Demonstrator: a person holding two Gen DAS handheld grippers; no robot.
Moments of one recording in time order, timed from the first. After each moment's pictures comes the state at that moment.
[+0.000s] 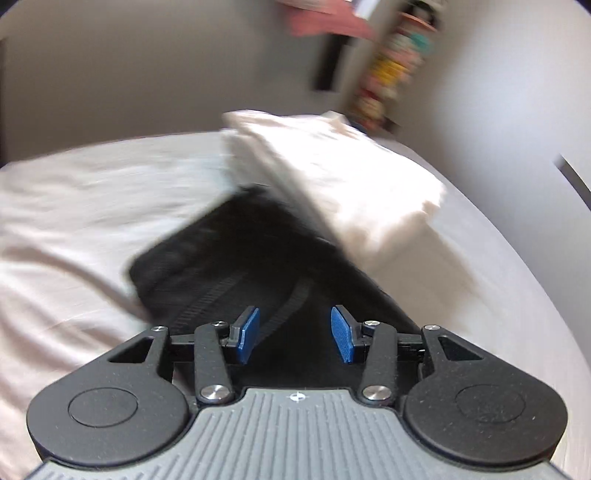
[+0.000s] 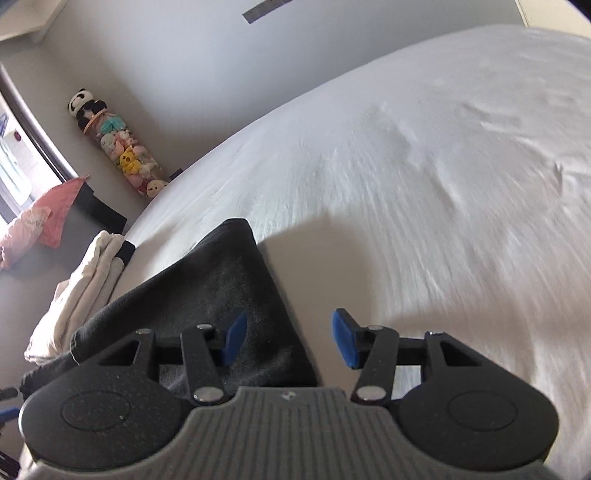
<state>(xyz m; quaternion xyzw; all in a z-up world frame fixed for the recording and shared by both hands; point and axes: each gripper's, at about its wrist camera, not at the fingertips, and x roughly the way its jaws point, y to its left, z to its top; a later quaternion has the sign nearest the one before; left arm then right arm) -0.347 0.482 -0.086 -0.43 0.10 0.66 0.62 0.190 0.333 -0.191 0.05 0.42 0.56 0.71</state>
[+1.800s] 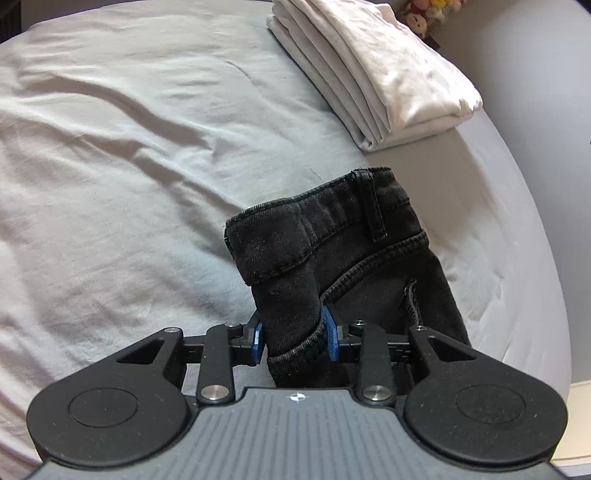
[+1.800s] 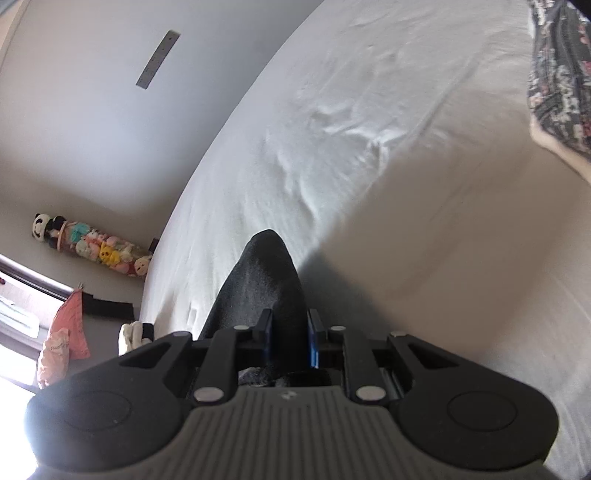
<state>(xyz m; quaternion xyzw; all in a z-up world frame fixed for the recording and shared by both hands) -0.328 0.437 -0.136 -0.57 0.19 0.56 0.57 0.259 0.171 -0.149 0.21 0.53 0.44 0.69</state>
